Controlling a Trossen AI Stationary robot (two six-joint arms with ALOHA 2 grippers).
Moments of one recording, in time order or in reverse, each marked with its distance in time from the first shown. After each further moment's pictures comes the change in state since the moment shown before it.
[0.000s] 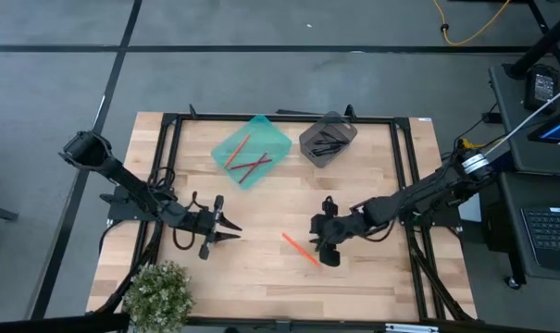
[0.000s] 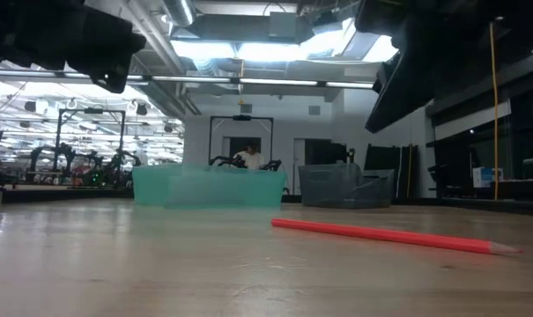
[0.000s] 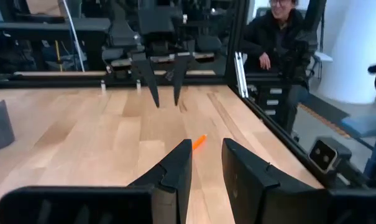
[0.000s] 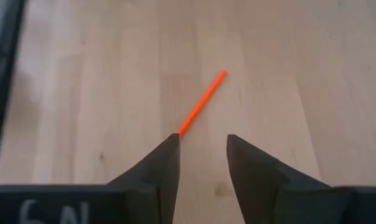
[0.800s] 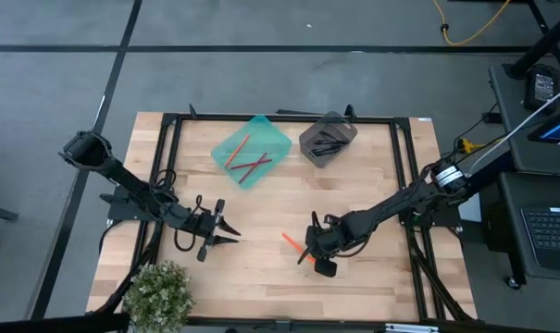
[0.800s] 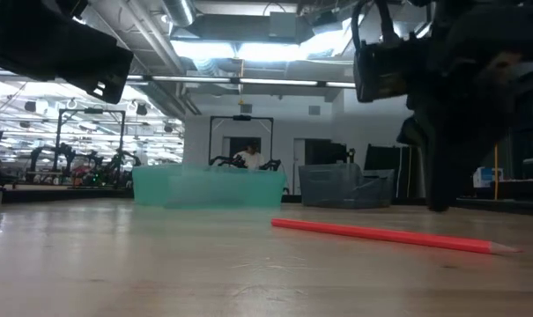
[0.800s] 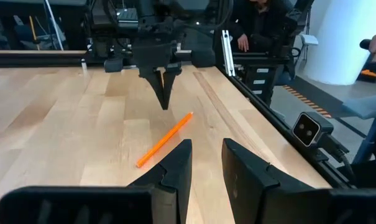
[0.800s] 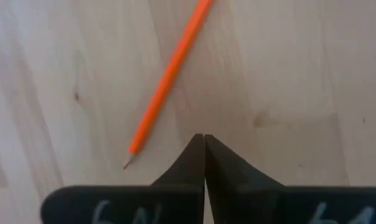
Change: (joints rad) left arm -0.002 0.000 0.000 -0.082 0.071 -0.036; right arm 0.028 0.251 0.164 -0.271 -0.164 0.212
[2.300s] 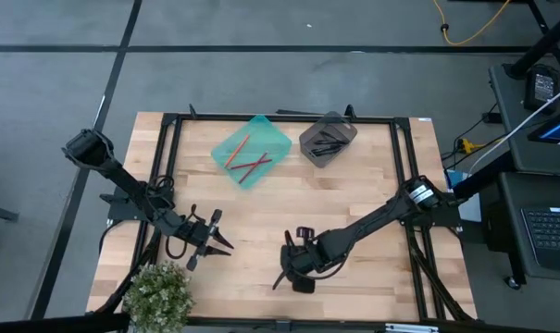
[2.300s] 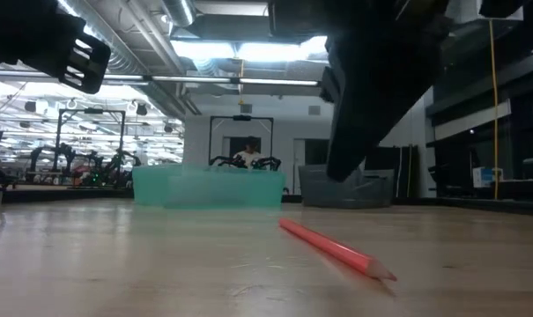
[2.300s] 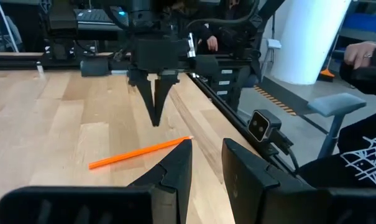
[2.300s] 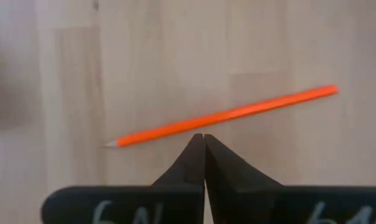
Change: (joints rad) left arm -0.119 0.000 0.000 0.022 0.003 -0.024; right arm 0.046 0.273 0.447 -0.138 0.134 -0.154
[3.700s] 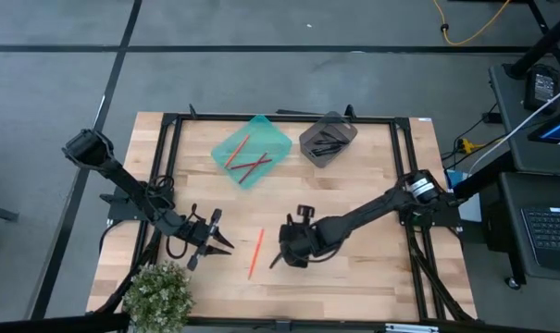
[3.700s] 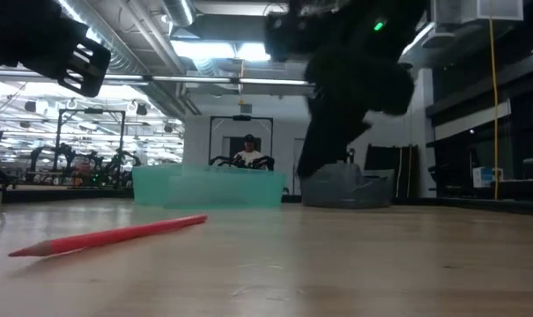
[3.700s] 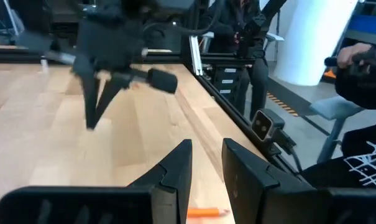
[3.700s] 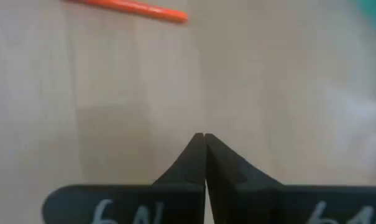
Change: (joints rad) left arm 0.004 0.000 0.000 -0.011 -0.012 -0.026; right arm -0.080 -0.038 -0.092 0.028 0.280 -0.080
